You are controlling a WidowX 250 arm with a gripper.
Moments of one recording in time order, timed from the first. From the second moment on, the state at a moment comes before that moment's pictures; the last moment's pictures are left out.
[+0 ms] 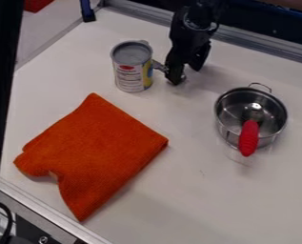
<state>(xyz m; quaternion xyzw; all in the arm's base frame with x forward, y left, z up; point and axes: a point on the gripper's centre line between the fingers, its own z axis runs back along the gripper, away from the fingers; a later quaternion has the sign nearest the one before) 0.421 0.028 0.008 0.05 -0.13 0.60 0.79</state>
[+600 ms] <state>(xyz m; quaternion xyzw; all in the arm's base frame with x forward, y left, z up) 0.419 0.026 0.007 0.04 -0.14 0.60 0.79</state>
